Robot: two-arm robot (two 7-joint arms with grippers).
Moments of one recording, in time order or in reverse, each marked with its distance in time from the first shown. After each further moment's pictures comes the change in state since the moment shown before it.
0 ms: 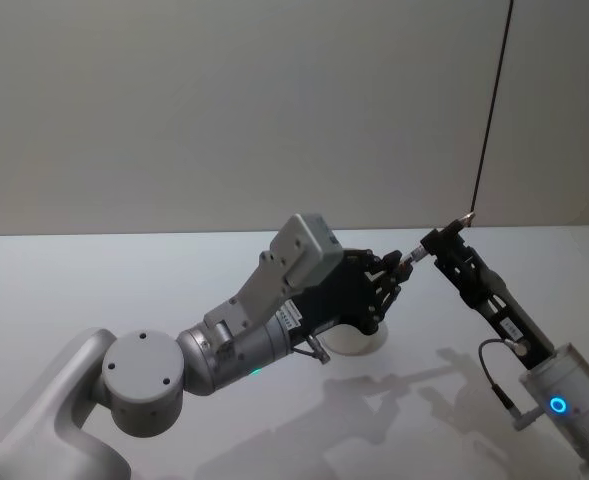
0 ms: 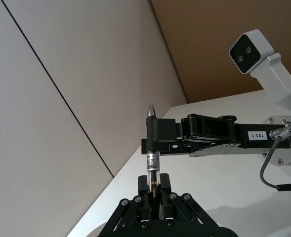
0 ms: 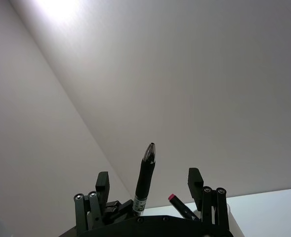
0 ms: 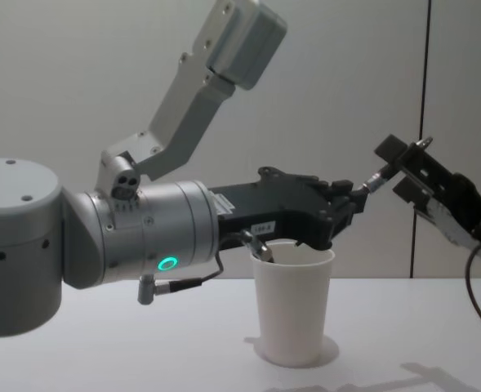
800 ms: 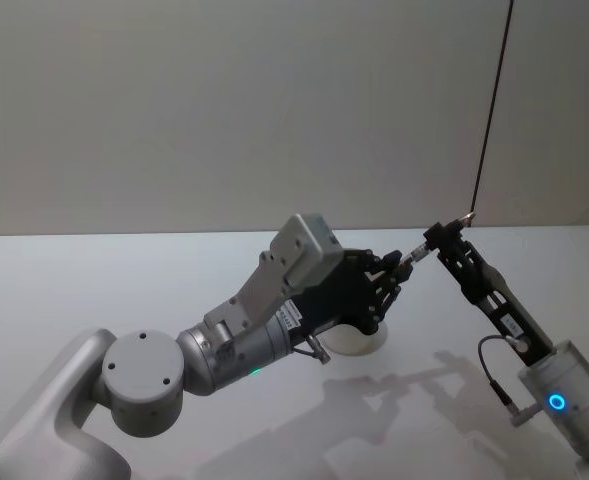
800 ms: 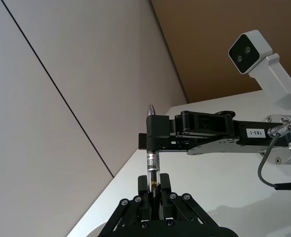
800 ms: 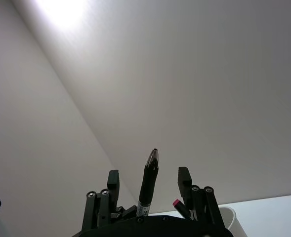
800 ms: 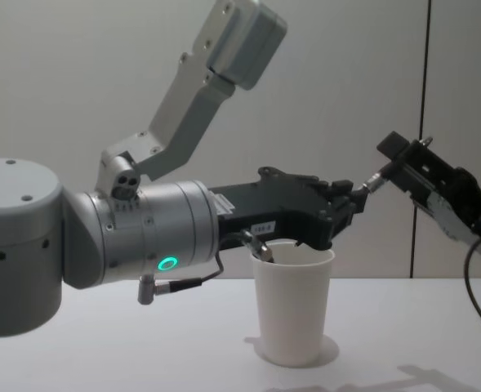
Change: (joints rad) left arm 0.000 0.000 0.000 0.000 0.000 0.000 0.000; right arm 0.013 -0.004 -0.006 0.019 0.029 -0.007 0.024
